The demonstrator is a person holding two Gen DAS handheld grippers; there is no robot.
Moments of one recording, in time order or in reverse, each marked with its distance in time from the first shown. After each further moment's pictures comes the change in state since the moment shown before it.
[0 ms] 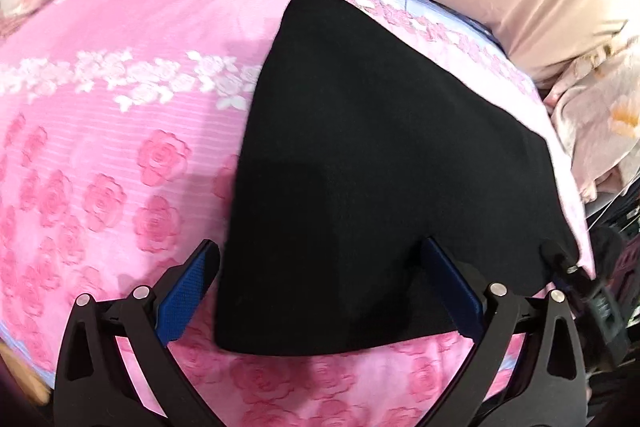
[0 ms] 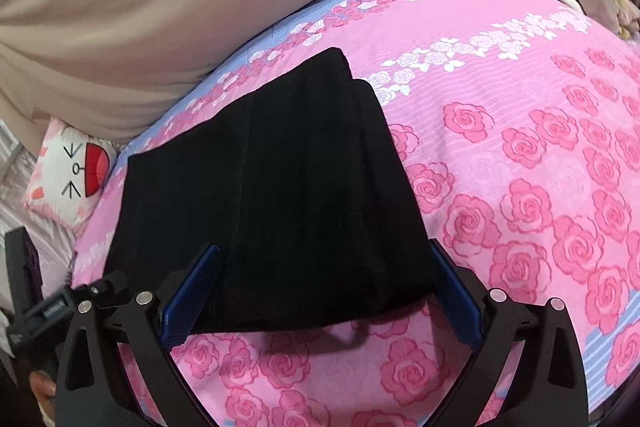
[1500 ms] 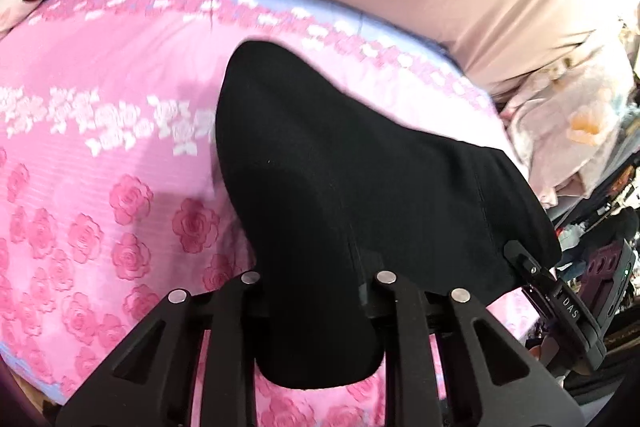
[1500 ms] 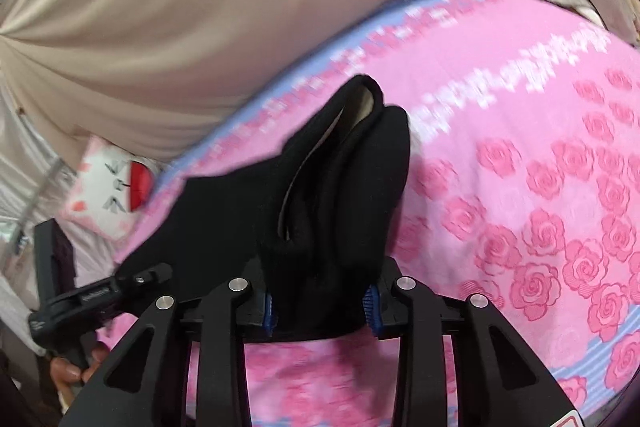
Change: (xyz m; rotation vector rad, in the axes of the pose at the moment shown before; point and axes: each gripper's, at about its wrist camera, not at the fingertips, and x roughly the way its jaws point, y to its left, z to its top) left arm -0.024 -0.018 0.023 0.013 -0.061 -0.167; right arm -0.042 0.029 0.016 -0.038 -0.086 0.164
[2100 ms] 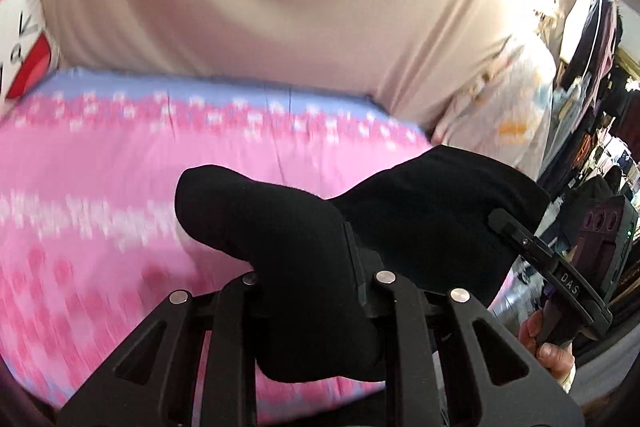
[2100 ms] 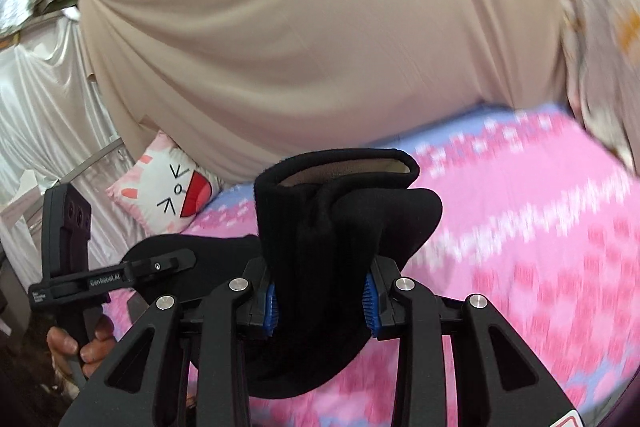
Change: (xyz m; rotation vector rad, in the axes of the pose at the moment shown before) left arm -0.116 -0.036 0.034 0.196 -0.195 -0.123; right arm -0.068 0.106 0.056 -0.278 -0.186 0.090
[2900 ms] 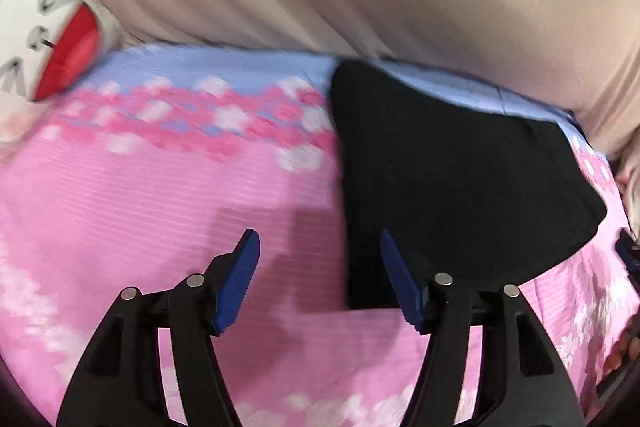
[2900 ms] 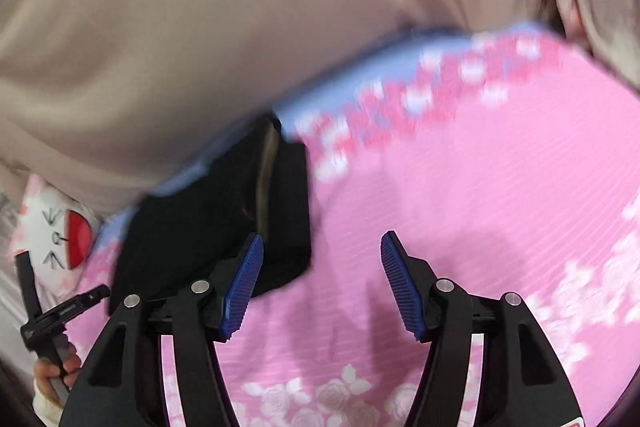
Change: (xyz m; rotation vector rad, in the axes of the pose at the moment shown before) left arm 0.193 0.184 0.075 -0.086 0.086 0.471; right arm 0.214 -0.162 0.029 0.213 0.100 -0.183
